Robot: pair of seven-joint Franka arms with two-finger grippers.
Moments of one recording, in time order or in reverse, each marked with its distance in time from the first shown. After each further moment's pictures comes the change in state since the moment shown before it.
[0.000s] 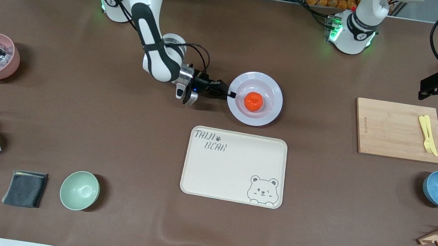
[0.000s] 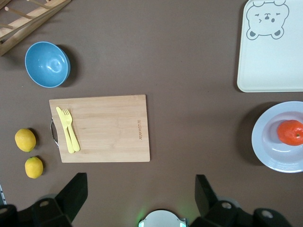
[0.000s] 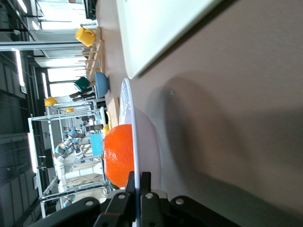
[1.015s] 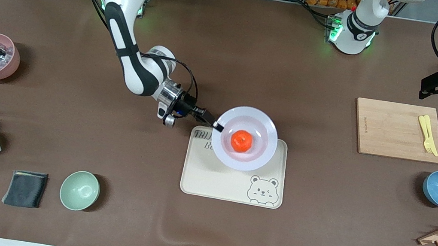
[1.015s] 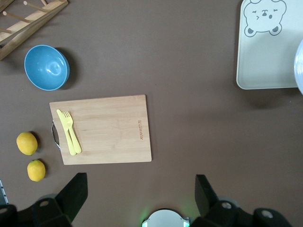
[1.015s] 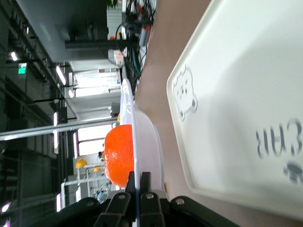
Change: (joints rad) left arm 0.000 0.000 0.001 0.003 0.000 -0.003 0.030; right arm -0.138 0.030 -0.014 0.260 0.080 0.153 0.103
